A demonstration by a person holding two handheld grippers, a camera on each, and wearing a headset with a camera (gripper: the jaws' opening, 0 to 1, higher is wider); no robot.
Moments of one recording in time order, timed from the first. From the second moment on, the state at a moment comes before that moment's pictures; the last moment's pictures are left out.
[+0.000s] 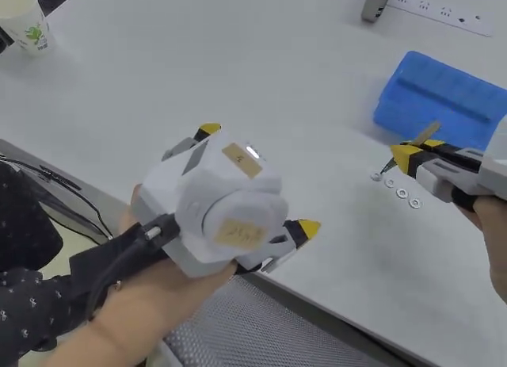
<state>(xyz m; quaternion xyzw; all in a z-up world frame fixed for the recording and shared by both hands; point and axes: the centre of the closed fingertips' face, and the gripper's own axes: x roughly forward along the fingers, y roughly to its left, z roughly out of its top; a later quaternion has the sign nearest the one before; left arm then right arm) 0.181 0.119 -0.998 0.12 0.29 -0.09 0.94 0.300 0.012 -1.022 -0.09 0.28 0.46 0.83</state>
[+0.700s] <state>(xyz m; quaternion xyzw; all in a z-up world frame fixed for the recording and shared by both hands) 0.181 0.121 -0.996 0.12 0.29 -0.09 0.95 0.296 0.016 -1.027 -0.11 0.28 0.46 0.83</state>
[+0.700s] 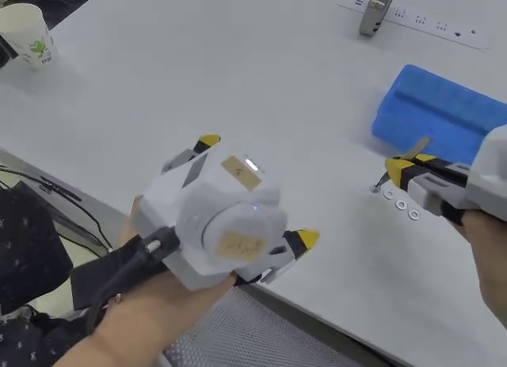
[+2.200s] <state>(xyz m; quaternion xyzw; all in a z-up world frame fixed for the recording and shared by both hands) 0.180 0.122 -0.997 0.13 0.29 -0.08 0.94 0.350 -0.001 -0.960 -0.12 0.23 0.44 0.86</state>
